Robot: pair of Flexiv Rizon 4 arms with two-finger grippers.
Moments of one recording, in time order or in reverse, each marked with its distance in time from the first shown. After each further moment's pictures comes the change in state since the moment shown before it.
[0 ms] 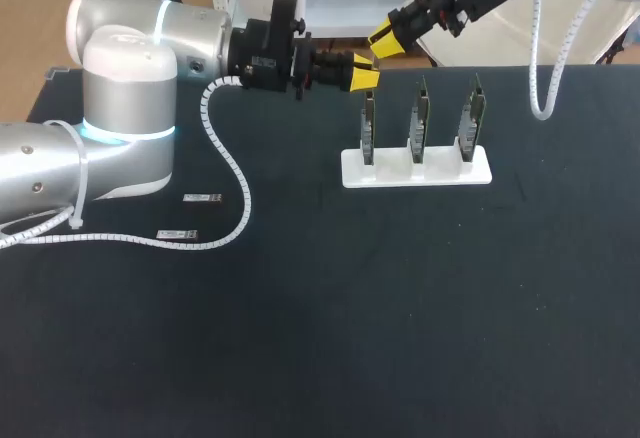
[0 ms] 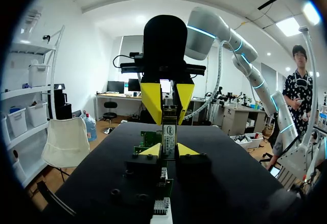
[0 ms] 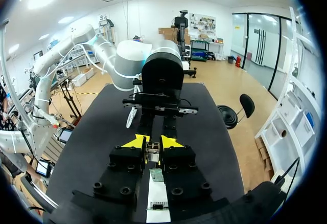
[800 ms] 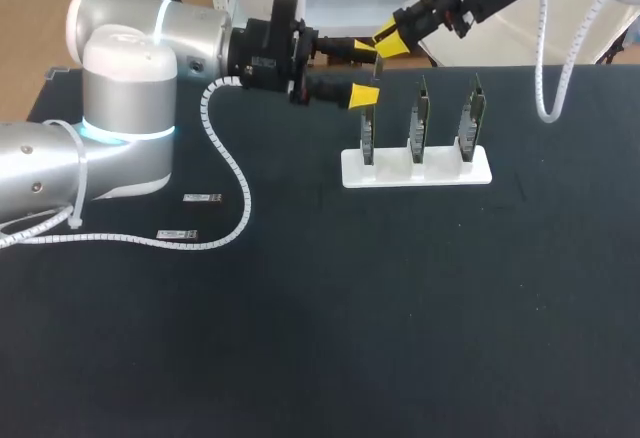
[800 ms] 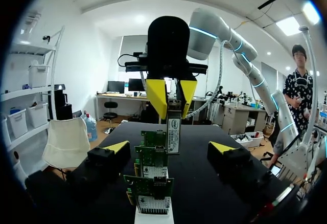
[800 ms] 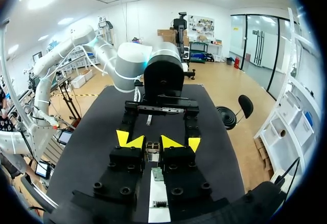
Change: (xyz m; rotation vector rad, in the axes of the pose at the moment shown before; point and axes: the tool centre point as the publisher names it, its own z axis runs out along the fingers) left arm 0.002 0.000 -0.001 -0.002 0.019 0.022; right arm 0.000 0.004 -0.005 0.012 -0.016 0.004
